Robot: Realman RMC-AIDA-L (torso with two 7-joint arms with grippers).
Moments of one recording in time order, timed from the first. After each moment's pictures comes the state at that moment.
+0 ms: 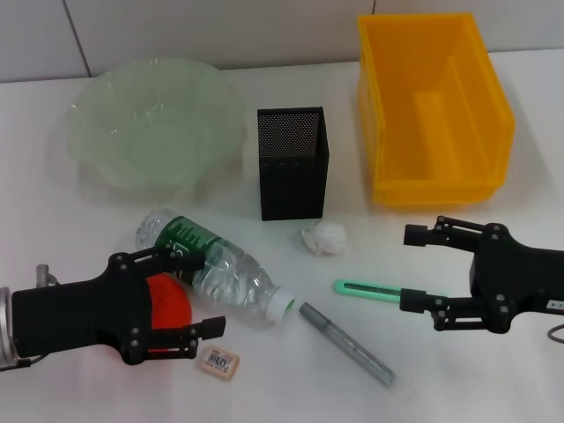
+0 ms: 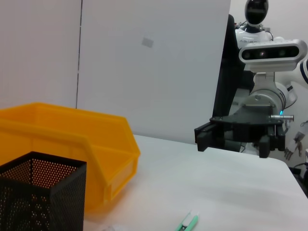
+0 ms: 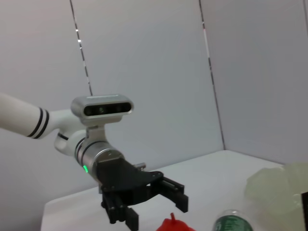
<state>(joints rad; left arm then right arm) -0.43 -2.07 0.81 0.57 1.91 1.72 -1.06 0.38 2.07 -0.50 -0.59 -2.04 -1.89 1.07</state>
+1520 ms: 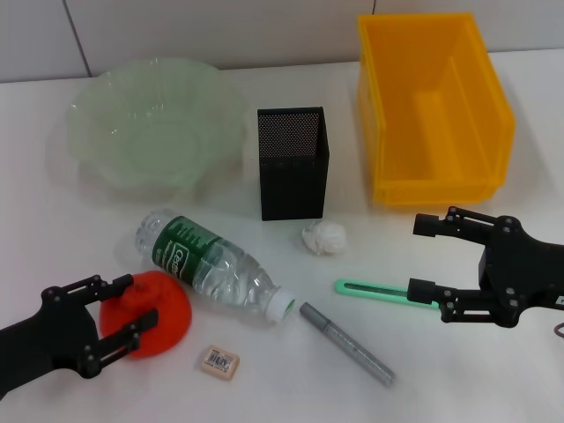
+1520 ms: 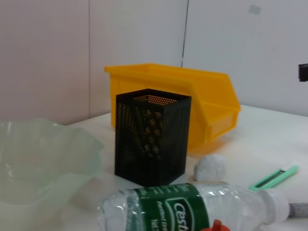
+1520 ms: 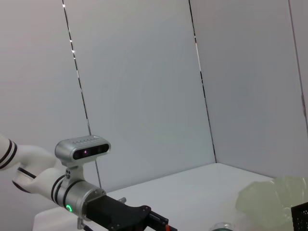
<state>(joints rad) -0.29 -2.07 0.66 0.46 1.91 1.53 -0.87 0.36 2.08 -0.46 -0.61 -2.03 -1.91 1.06</state>
